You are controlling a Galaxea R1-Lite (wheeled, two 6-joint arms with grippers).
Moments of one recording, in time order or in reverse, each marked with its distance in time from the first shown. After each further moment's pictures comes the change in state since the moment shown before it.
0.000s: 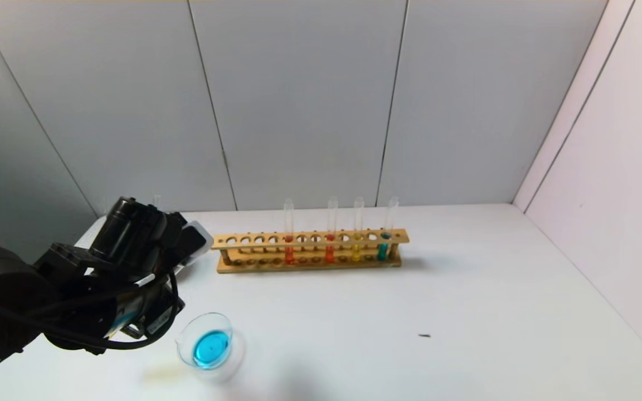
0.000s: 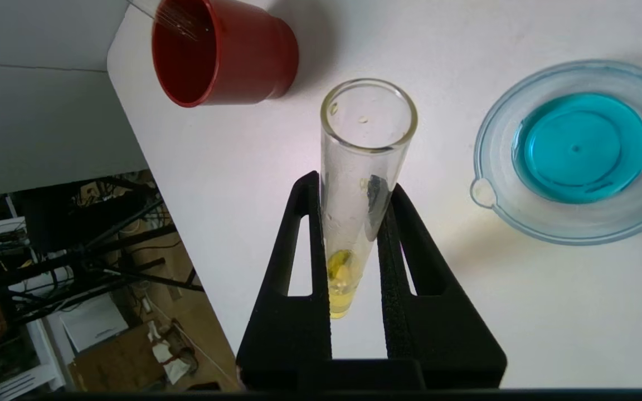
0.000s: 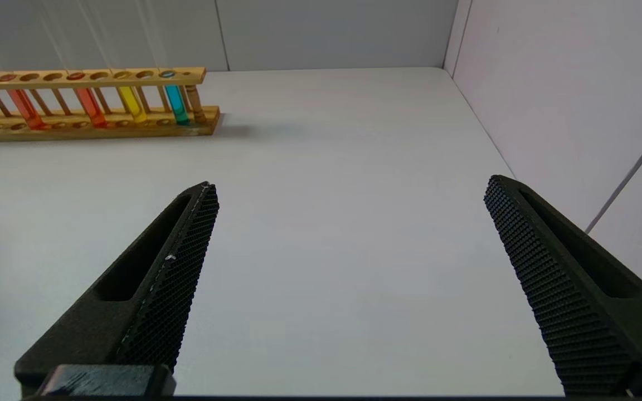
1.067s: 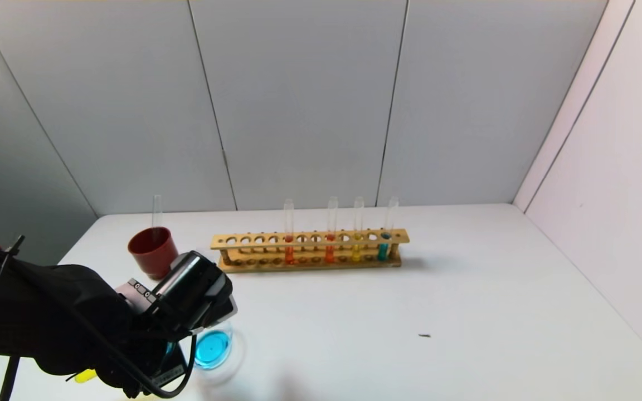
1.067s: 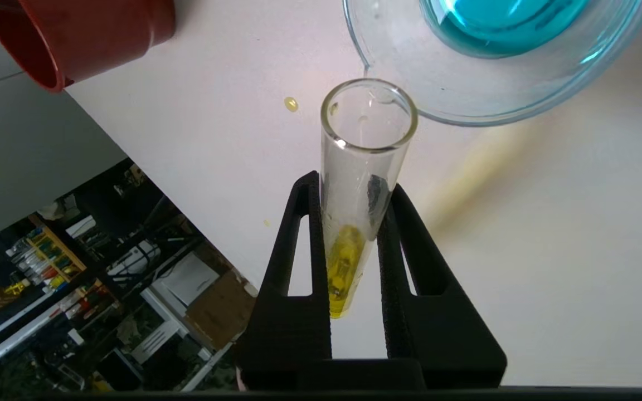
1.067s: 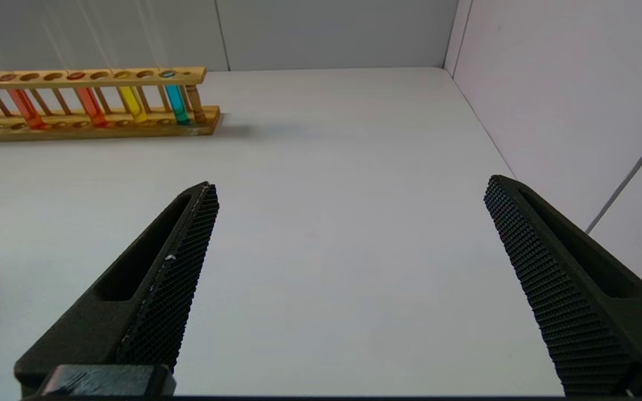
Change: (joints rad) left arm -0.119 0.160 0.020 0.191 0.082 0.046; right arm 0.000 0.000 0.000 0.000 0.000 0.000
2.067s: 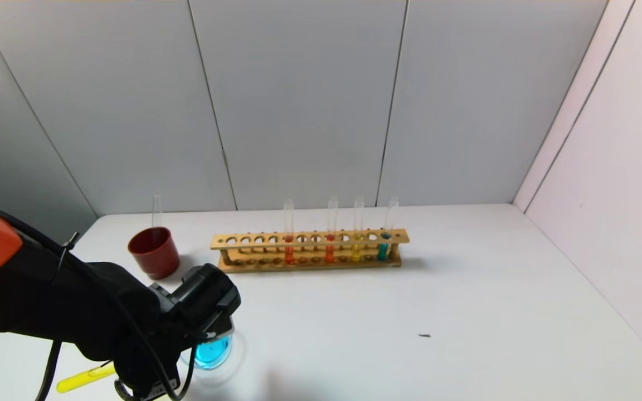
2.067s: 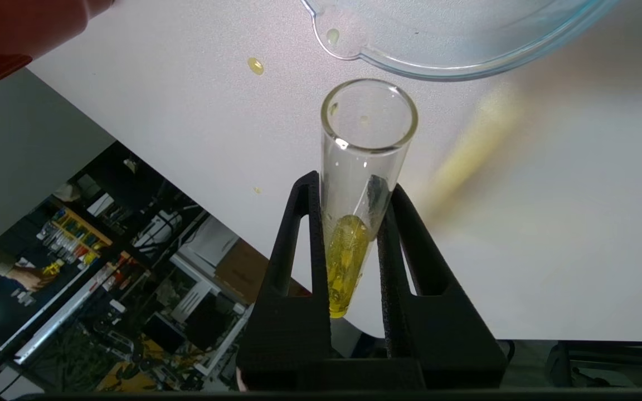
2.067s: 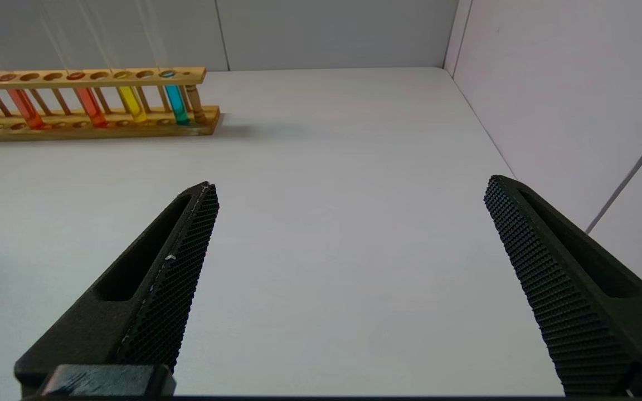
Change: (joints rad) left arm 0.013 0.097 -0.036 0.110 0.030 0.024; right arm 0.000 0.000 0.000 0.000 0.000 0.000
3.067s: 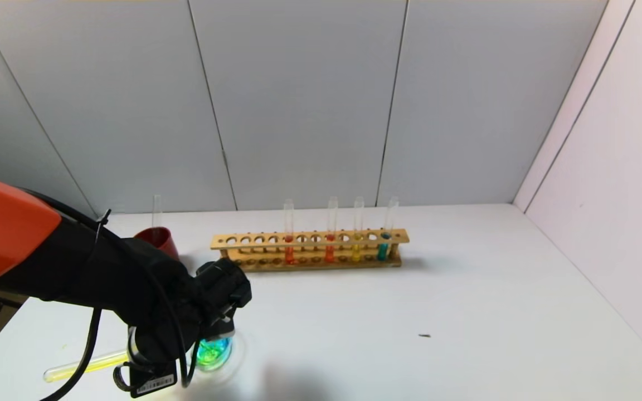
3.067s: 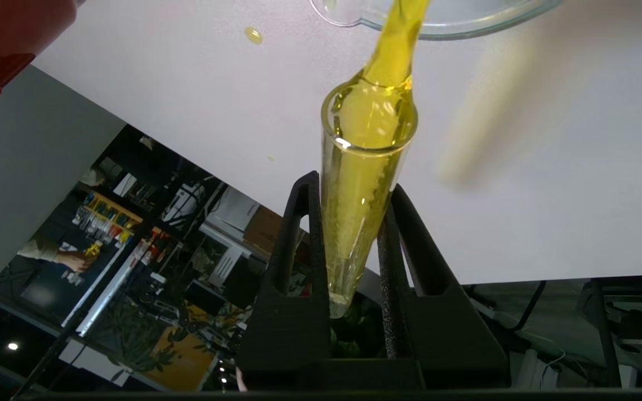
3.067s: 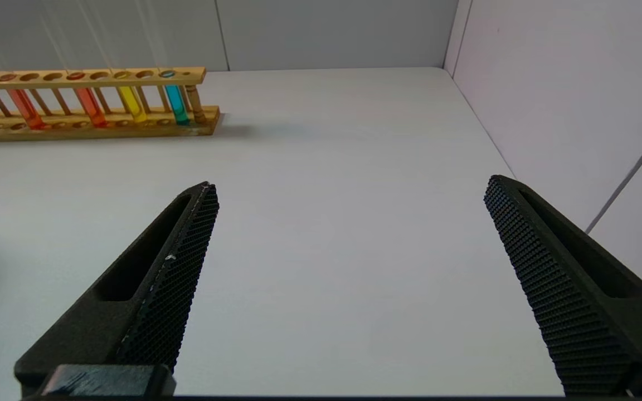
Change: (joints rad) left arm -0.002 0.068 -0.158 0.246 0.030 0.023; right arm 0.000 0.000 0.000 0.000 0.000 0.000
